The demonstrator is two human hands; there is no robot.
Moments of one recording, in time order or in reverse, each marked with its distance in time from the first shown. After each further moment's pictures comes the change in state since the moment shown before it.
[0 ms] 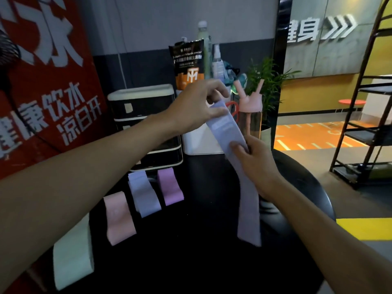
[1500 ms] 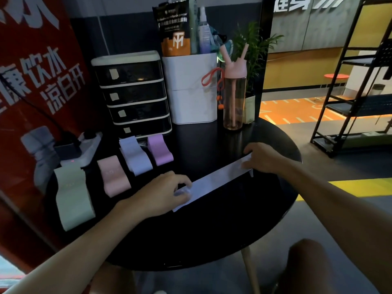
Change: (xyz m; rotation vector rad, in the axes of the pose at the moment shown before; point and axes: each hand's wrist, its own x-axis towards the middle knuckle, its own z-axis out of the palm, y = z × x) left_hand -0.228 0.013 0.068 0.114 -0.560 -0.475; right_hand -0.031 0.086 -0.061 -0.907 -0.477 0.244
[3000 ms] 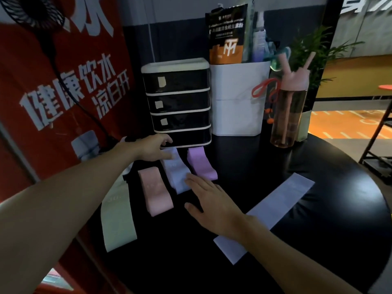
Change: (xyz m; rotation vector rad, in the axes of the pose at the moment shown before) left_hand 0.086 -0.185 -0.127 0.064 0.005 -0.309; right_hand -0.004 -0.194 0.118 0.158 0.093 -0.693
